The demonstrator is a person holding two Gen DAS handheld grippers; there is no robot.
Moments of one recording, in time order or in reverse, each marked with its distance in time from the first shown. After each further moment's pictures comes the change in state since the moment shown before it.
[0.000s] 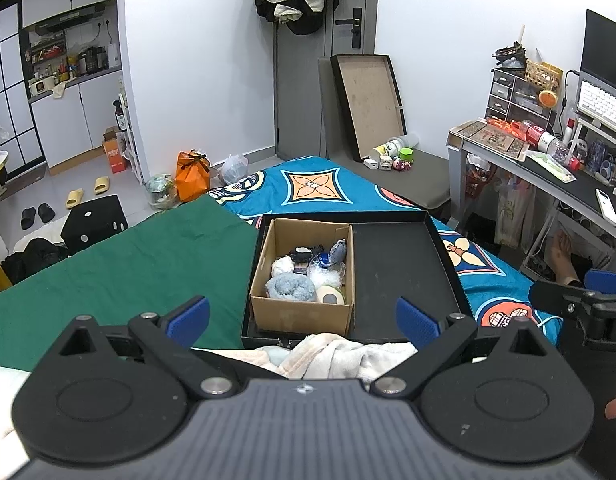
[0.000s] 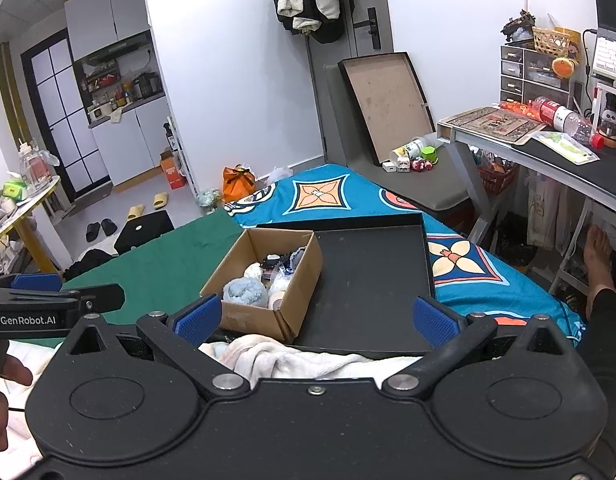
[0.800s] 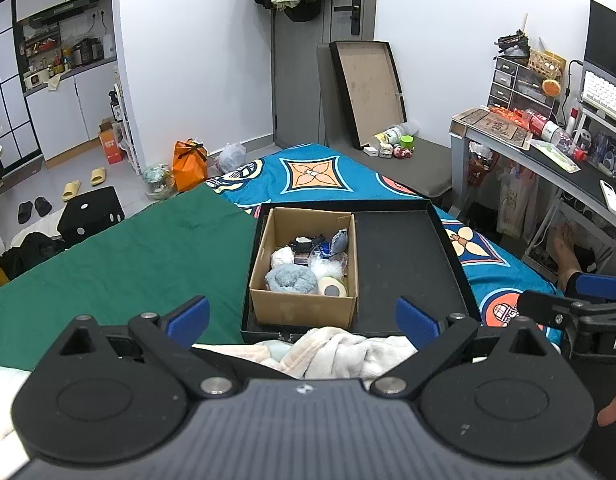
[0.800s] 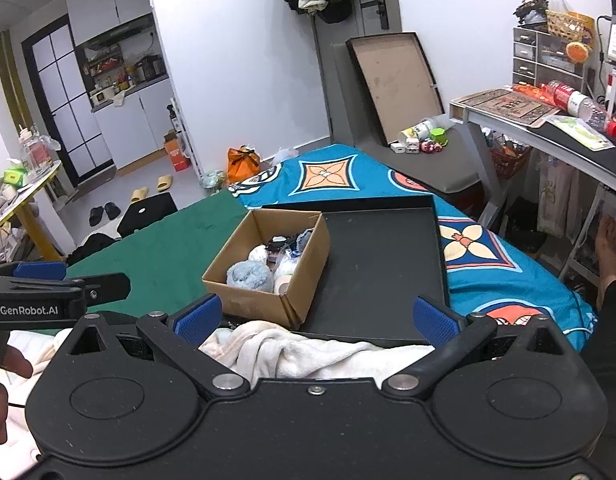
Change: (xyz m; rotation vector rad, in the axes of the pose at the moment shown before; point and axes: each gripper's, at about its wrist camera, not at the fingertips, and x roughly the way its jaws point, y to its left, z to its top) left arm 0.017 0.002 0.004 0.006 0.039 0.001; right arm 0.021 0.007 -0.003 -0.009 0.054 0.030
